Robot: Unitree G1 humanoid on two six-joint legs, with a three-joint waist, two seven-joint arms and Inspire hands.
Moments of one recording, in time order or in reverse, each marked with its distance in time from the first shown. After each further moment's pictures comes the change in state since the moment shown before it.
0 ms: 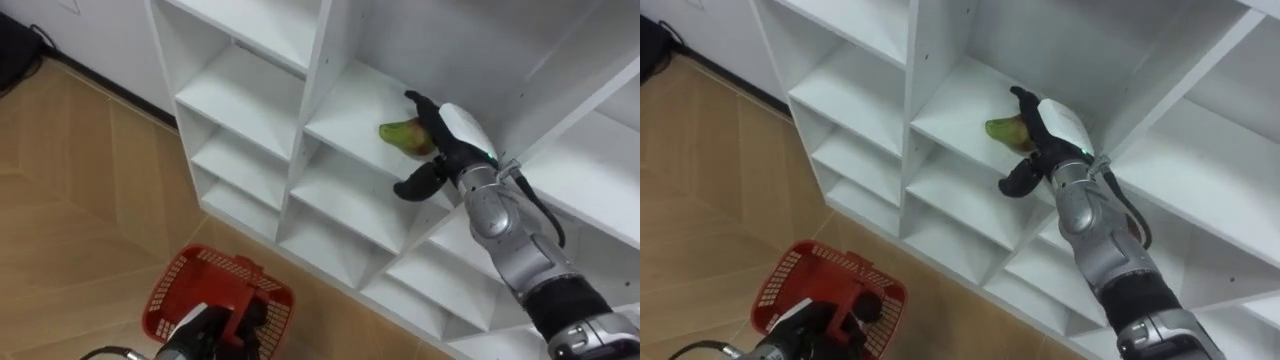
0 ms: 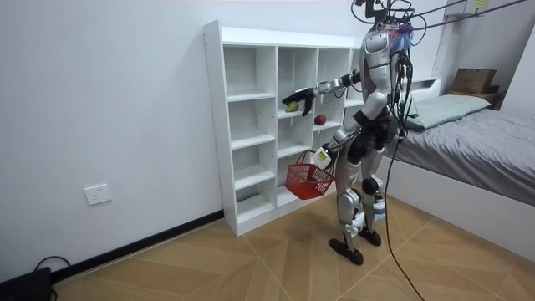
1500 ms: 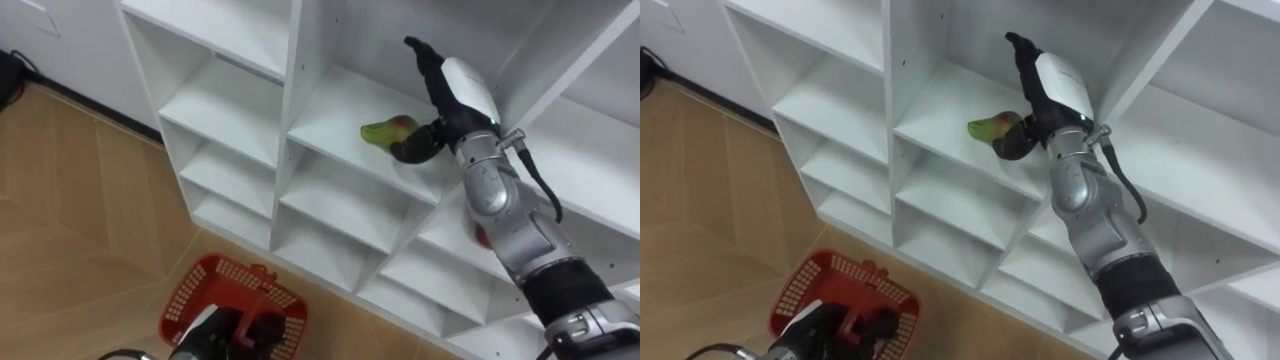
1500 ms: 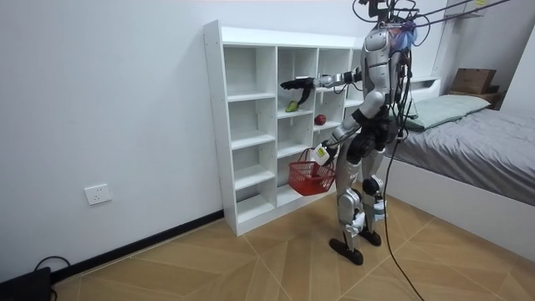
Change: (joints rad) left arm 0.004 -0.046 -0.034 0.010 -0.004 0.003 0.049; right arm -0.037 0.004 -0.014 -0.119 0.009 -0.001 -0.067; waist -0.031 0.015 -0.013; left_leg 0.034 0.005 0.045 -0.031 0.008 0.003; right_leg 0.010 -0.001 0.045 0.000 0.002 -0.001
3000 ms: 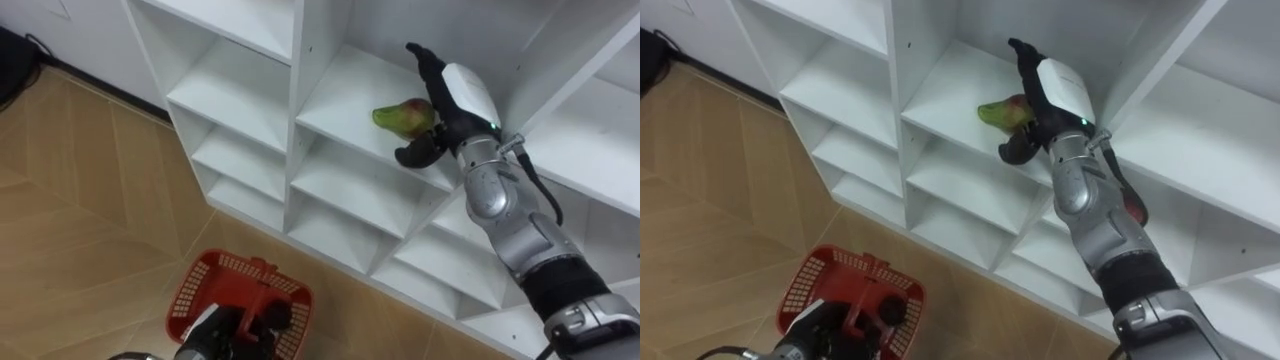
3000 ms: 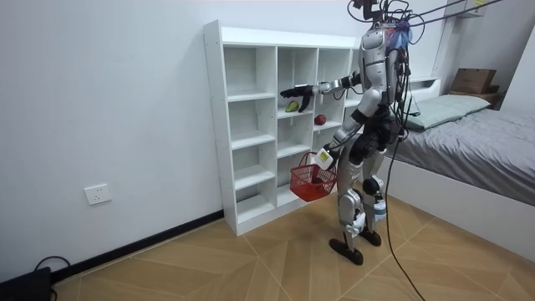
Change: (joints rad) left arm -0.067 -0.003 -0.023 0.121 -0.117 -0.023 0.048; right arm -0.031 0.002 0.001 0.118 -0.028 -0.078 -0.056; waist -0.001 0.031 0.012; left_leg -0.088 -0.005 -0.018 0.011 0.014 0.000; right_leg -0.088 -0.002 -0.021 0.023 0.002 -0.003
